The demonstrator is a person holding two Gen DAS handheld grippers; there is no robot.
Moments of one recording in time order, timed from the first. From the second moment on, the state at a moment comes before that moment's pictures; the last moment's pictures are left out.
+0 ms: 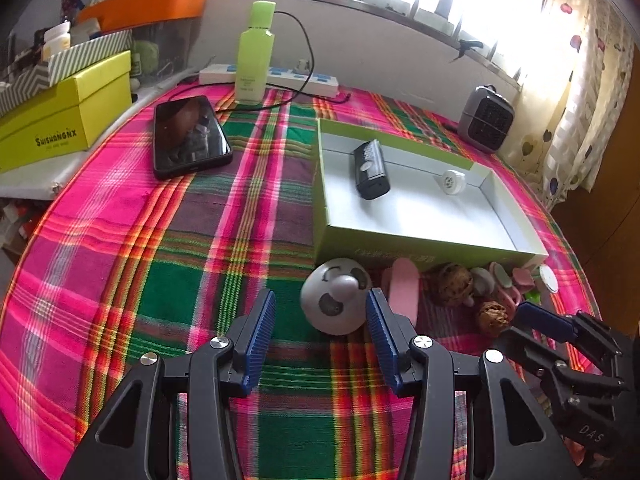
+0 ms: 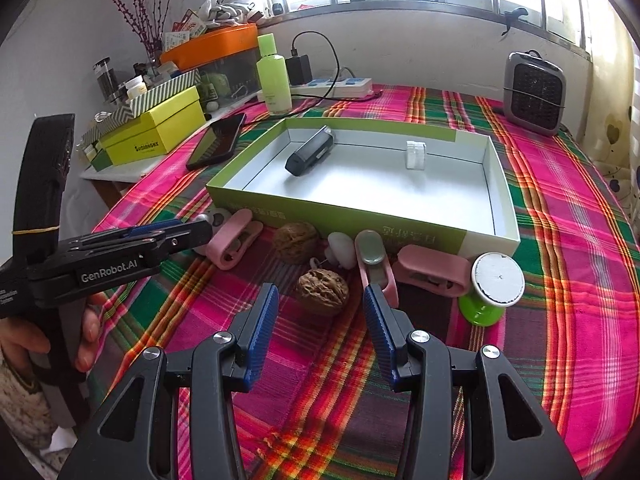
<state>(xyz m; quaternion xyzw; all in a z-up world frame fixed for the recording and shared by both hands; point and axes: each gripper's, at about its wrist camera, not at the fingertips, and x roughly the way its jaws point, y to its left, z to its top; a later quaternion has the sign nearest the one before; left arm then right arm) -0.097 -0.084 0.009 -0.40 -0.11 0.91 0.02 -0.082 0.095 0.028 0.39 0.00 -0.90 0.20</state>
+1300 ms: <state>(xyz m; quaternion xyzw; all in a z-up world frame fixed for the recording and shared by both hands) -0.111 -0.087 0.006 -0.40 -0.13 0.90 0.05 -0.100 0.082 0.018 0.43 0.02 -0.88 0.20</state>
